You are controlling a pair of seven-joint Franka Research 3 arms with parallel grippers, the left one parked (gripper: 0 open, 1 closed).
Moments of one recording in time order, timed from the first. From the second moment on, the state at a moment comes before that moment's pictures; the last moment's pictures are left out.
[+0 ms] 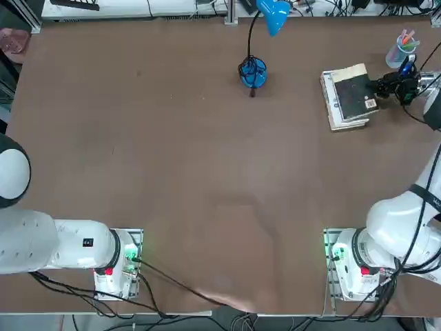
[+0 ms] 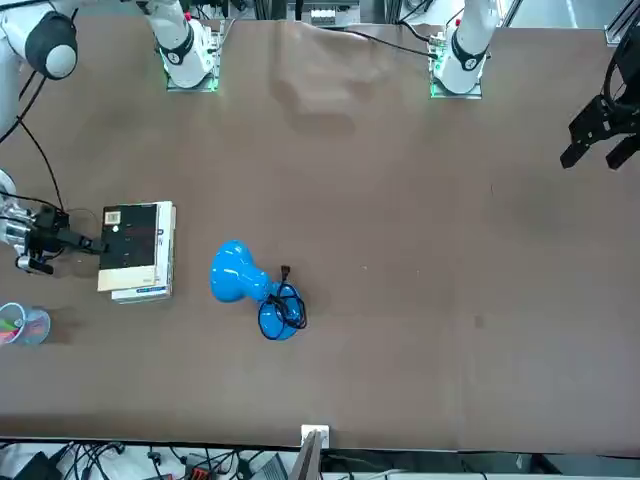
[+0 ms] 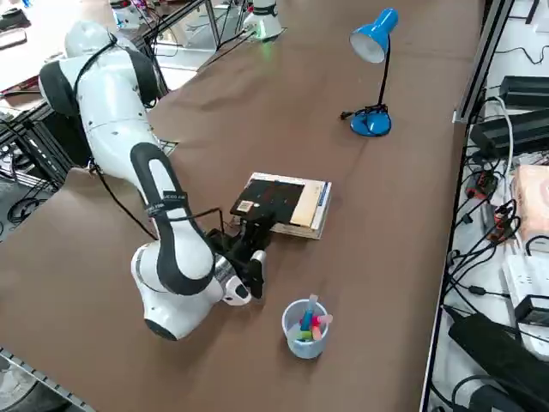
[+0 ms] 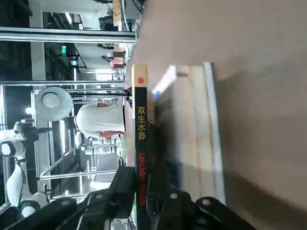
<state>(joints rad) -0.54 1.06 -0.25 -1.25 1.16 1.22 -0.92</state>
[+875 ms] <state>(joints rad) -0.43 0.73 -0.25 -1.11 0.67 1.32 -0.78</state>
